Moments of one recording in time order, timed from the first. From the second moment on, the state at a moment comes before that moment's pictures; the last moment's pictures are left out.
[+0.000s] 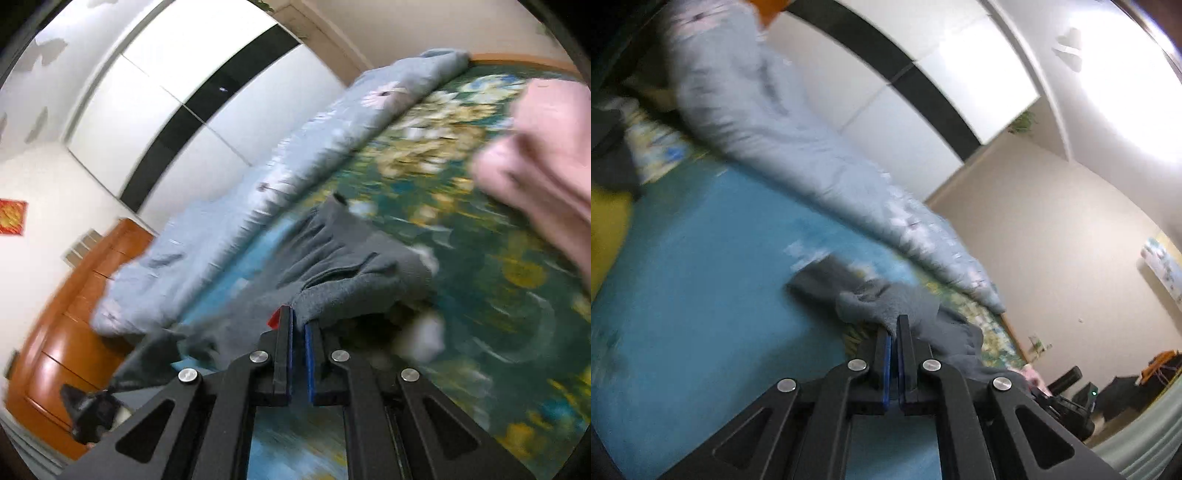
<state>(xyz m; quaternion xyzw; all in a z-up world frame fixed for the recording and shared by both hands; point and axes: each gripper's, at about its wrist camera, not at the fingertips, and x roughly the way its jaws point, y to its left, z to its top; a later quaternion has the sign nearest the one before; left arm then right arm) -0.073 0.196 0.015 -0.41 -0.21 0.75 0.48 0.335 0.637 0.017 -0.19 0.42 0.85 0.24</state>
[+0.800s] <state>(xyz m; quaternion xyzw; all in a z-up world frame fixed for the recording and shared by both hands) -0.089 0.261 0.020 -0.47 -0.06 0.77 0.42 0.373 0.602 -0.077 -0.22 0.53 0.79 0.23</state>
